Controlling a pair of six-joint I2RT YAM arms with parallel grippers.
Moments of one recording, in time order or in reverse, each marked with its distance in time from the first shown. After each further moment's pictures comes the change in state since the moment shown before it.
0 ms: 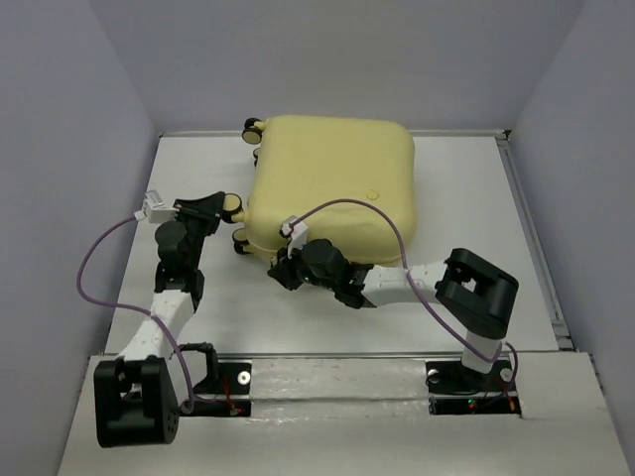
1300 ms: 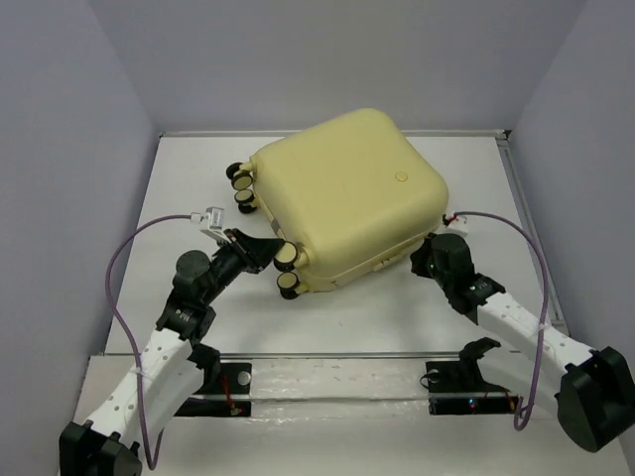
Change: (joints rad) left arm -0.348 -0.435 -0.051 -0.439 0.232 0.344; right arm -0.550 -0.882 -0.568 -0.549 0.261 0.221
